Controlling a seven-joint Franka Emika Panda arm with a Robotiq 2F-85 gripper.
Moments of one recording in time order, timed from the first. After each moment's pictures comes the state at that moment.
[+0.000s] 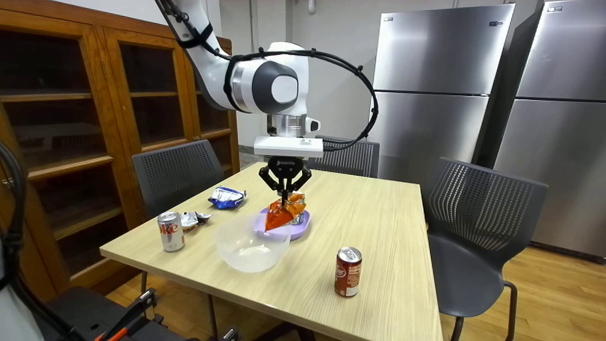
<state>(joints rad) -0.13 0.10 -0.03 -2.40 0.03 2.51 -0.68</state>
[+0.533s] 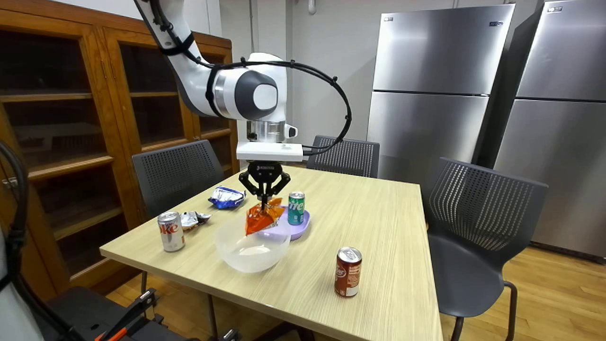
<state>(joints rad) -0.06 0.13 0.00 -2.42 0.03 2.51 -0.70</state>
